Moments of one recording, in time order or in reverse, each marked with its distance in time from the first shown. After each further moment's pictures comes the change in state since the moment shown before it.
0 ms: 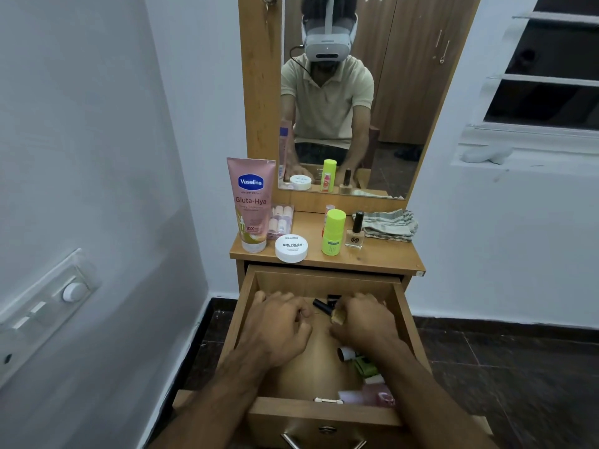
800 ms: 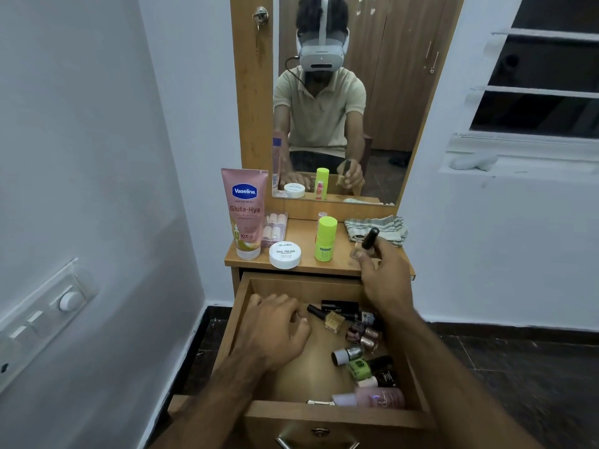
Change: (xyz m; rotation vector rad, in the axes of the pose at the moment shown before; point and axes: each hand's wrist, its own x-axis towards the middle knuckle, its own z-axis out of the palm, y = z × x) left_hand -0.002 0.010 -0.008 0.011 0.080 0.011; right_hand 0.017 0.018 -0.057 0.736 0.646 0.027
